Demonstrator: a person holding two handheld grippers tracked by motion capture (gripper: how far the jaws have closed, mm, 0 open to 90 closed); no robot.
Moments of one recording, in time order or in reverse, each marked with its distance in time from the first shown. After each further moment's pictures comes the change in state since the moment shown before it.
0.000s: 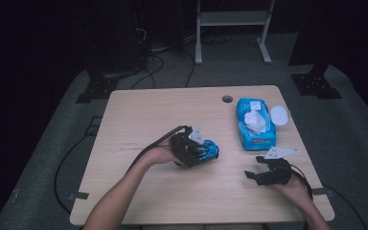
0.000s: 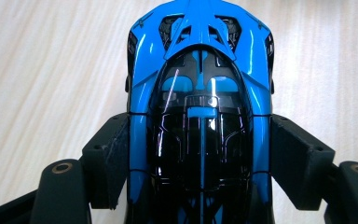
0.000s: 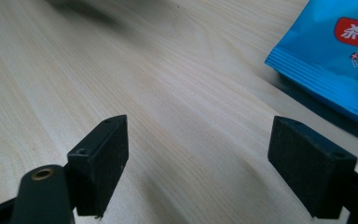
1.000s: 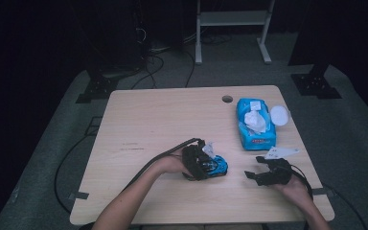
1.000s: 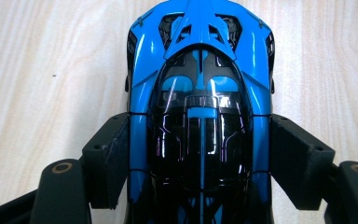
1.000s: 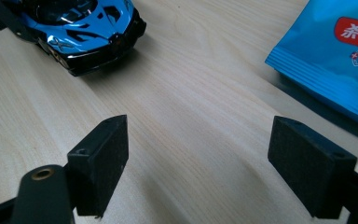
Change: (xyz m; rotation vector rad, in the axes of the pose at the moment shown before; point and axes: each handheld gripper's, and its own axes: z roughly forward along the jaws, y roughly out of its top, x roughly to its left) left arm -0.026 0.007 0.039 0.070 -0.112 0.044; right arm 0.000 0.000 -0.001 0.000 0.004 0.000
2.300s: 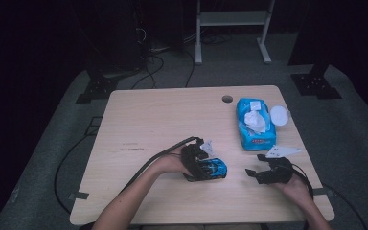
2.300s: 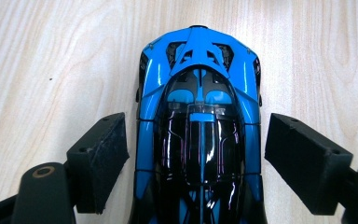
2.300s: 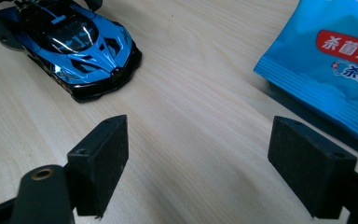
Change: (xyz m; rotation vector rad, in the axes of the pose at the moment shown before) left arm 0.004 -0.002 -0.004 -0.049 -0.027 -0.037; right arm -0.002 0.003 -0.004 -0.026 -0.026 0.002
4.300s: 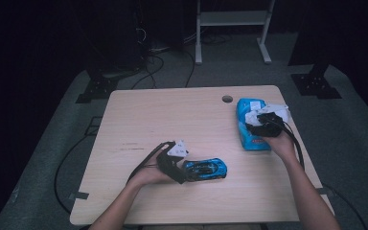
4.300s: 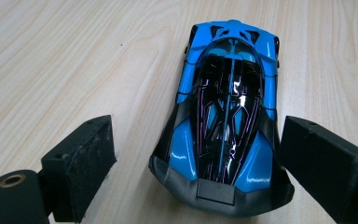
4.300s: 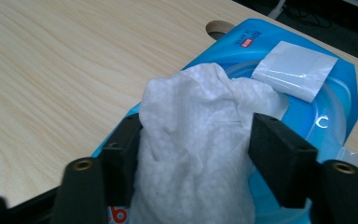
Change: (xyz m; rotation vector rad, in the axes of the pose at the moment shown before) left arm -0.009 -0.070 -0.029 -0.271 0.146 -0.122; right arm -0.083 0.093 0.044 0.010 -0.289 0.009
